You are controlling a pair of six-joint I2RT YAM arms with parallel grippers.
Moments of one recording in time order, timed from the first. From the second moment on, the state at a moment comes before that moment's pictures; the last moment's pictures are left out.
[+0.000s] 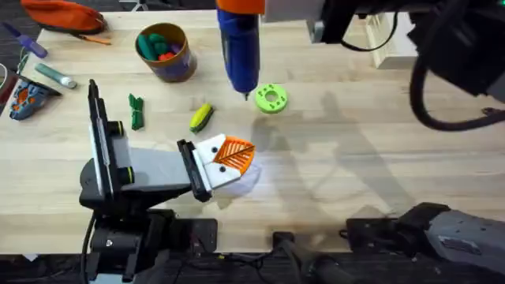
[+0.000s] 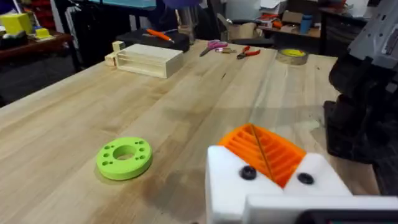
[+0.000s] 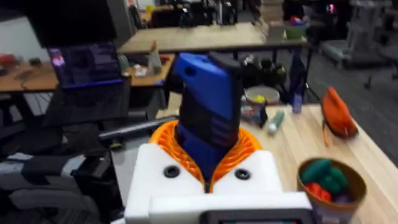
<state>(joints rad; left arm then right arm) -0.03 0.01 0.01 -0.12 1.13 0.08 0.51 1.32 1.10 0.35 -1.08 0.15</state>
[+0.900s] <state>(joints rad) -0.03 0.01 0.01 -0.12 1.13 0.08 0.63 1.39 1.07 0.62 -1.35 0.18</state>
